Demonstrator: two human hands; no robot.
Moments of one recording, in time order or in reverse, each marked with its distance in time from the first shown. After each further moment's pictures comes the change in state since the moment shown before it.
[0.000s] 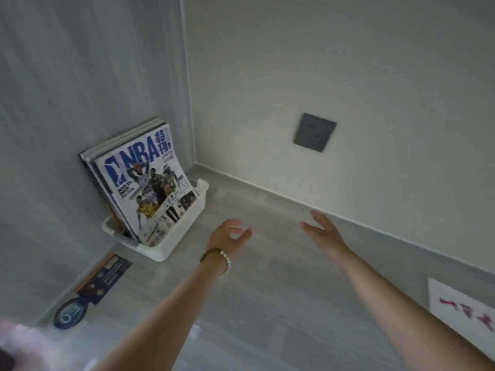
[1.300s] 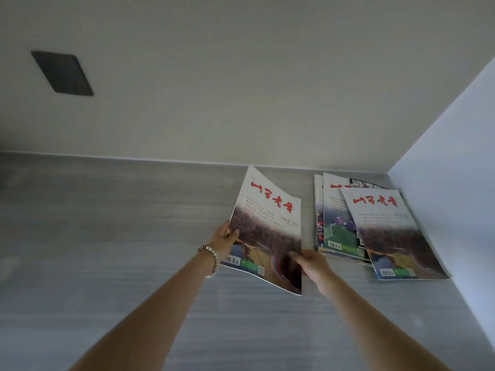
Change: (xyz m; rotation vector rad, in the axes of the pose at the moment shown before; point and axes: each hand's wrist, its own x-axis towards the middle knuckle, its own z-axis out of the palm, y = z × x) left_hand -0.194 0.073 0.413 0.067 -0.564 0.015; right_hand -0.176 0.281 -0.378 0.005 0.310 0.460
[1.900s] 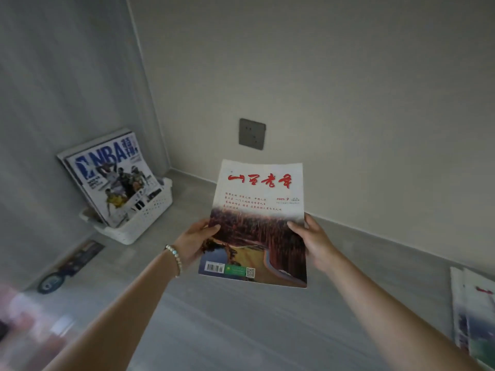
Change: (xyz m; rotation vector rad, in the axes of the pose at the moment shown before) left_hand -0.127 -0.025 -0.323 -0.581 0.292 0.067; right_hand -0.106 -0.251 0.220 0.362 -0.588 -0.401
